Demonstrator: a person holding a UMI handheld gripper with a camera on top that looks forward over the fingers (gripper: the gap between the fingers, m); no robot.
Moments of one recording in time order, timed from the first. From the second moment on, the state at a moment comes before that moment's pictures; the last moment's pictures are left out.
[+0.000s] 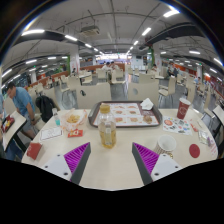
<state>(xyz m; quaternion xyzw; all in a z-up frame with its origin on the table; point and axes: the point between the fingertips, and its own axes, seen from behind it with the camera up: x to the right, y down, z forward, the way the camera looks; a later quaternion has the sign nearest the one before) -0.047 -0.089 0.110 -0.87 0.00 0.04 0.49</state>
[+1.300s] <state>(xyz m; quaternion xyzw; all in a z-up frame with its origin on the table) -0.024 0.010 0.197 -0.64 0.40 0.51 0.42</state>
